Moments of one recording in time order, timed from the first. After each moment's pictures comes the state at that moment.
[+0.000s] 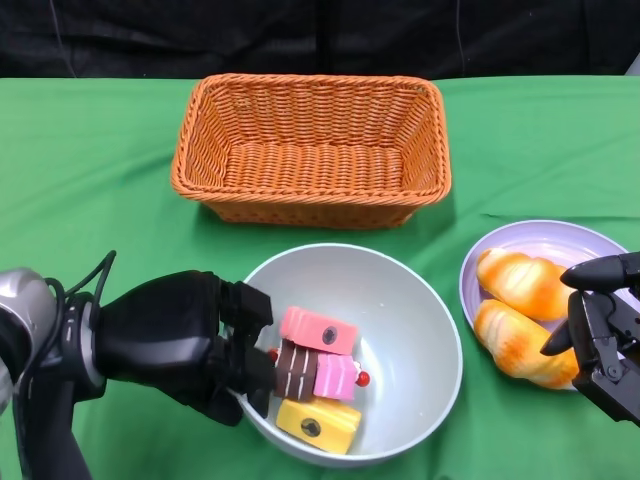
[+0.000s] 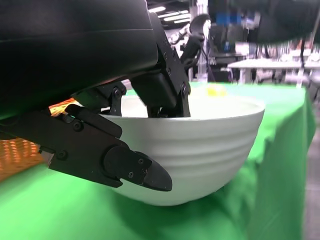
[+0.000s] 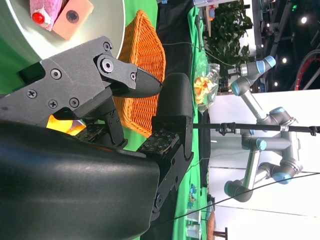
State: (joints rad) left arm -0.96 0.49 -1.22 1.13 1.36 -1.24 1.48; right arm 0.27 0.05 -0.07 -0.43 0.22 -0.06 0.05
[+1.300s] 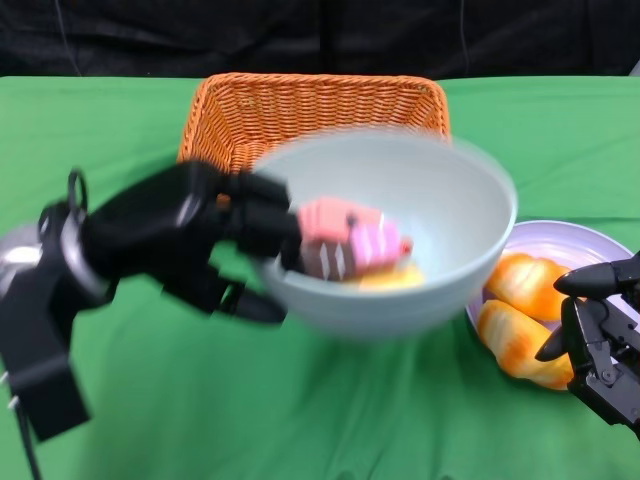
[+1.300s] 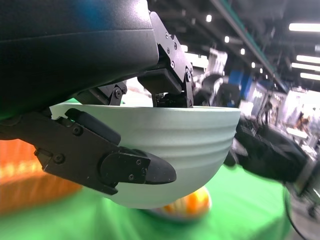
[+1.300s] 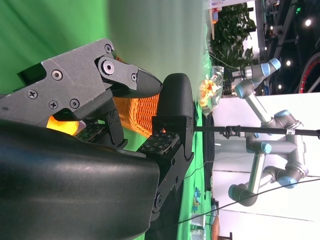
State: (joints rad) left arm -0.91 0.50 -0.64 1.03 0.33 -1.53 0.20; right arm 0.27 0.05 -0.07 -0.38 0.21 -0.09 0.07
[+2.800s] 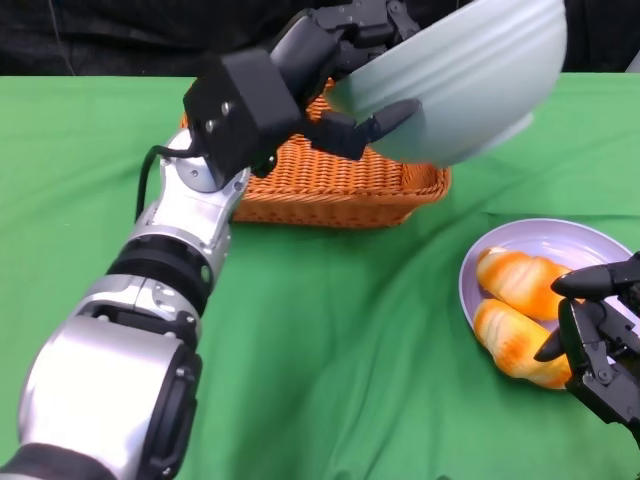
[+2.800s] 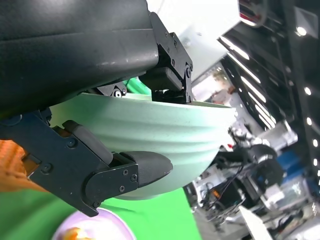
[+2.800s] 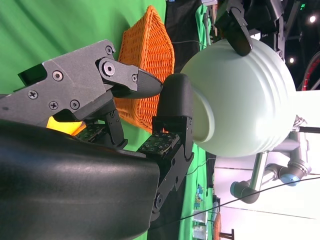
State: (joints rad) left arm -1.11 -0.03 -0.01 1.26 0.06 -0.76 -0.37; right arm 0.25 0.06 -0.08 -0.32 0.20 -0.13 0.07
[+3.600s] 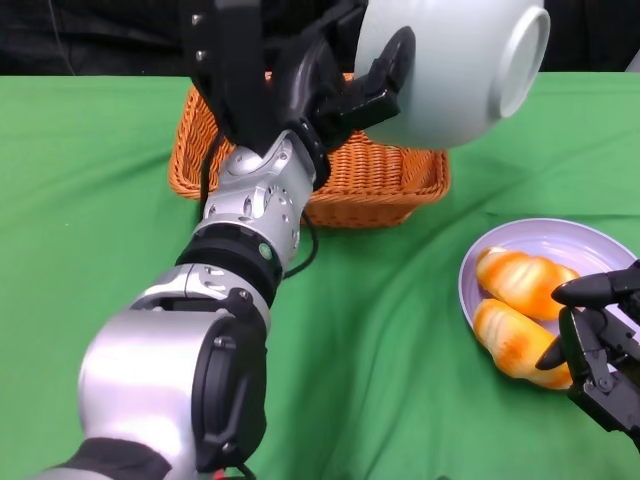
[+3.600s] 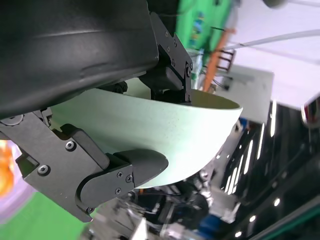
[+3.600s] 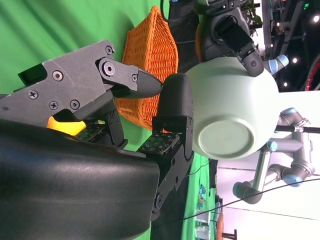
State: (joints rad) left arm -1.19 -0.21 0.38 1.29 -0.29 -0.14 -0.30; right arm 0.27 0.06 -0.08 -0.31 0.19 -0.15 0.09
